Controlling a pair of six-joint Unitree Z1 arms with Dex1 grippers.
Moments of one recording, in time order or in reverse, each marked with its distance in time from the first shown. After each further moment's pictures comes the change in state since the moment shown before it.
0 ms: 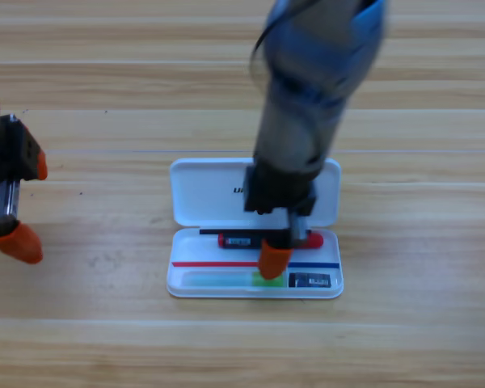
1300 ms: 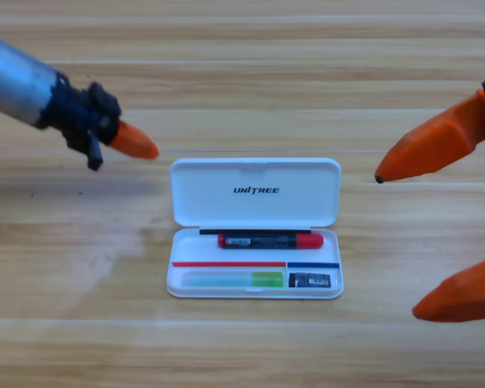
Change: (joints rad) arm 0 0.436 0.364 0.137 -0.764 -0.716 0.052; arm 1 0.002 -0.927 0.773 -0.449 0.406 0.270
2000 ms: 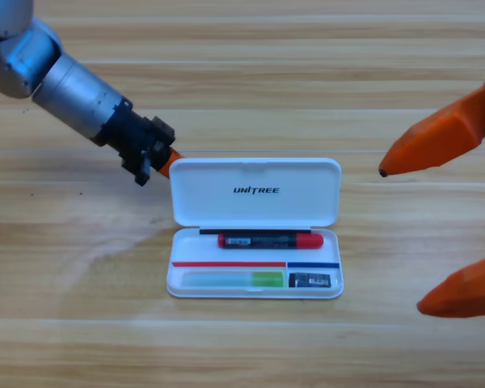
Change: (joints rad) arm 0 -0.084 0.261 -0.304 0.301 -0.116 0.075; arm 1 0.000 -0.013 0.001 -0.006 0.000 0.006
